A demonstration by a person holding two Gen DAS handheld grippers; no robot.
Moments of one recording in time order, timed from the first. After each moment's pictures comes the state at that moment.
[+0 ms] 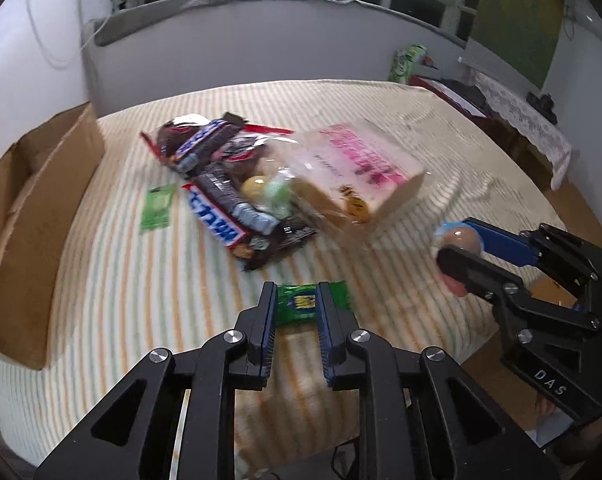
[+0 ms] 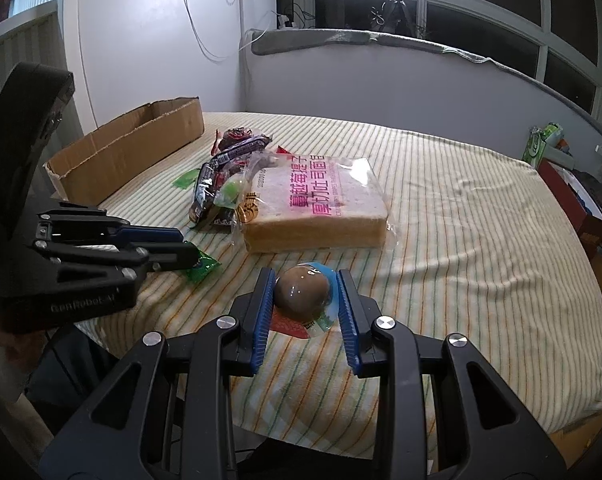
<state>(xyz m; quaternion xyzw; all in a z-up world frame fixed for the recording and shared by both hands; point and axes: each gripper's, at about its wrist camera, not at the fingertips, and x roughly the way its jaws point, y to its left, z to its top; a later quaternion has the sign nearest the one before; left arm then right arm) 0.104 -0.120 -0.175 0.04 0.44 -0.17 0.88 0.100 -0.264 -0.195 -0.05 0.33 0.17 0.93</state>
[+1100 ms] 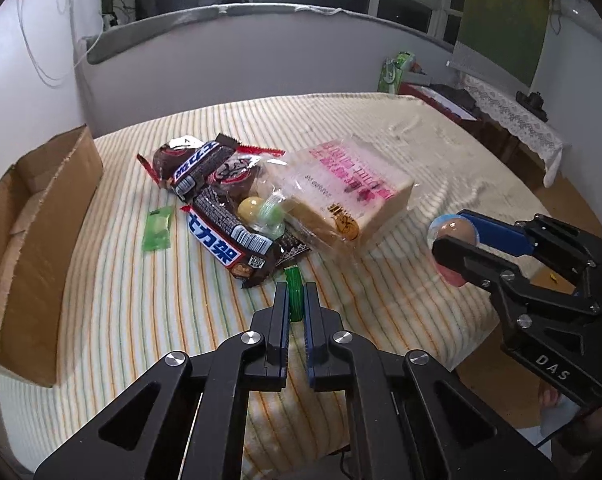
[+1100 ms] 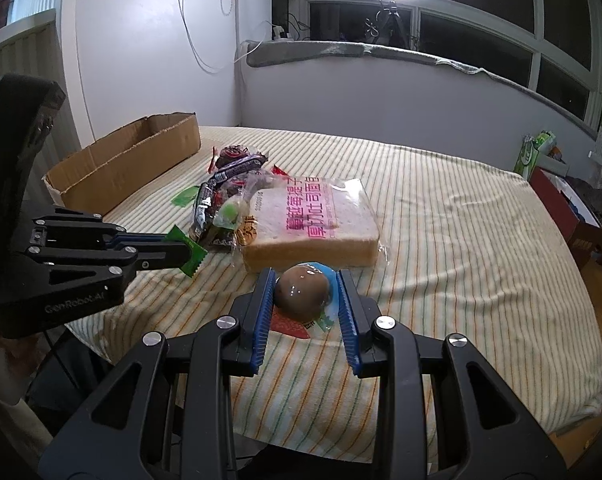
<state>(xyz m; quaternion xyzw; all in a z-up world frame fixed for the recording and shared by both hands) 0.103 -0.112 -0.163 0.04 0.41 -0.19 0.89 0.095 -0.258 -0.176 -0.05 0.32 0.16 0.93</state>
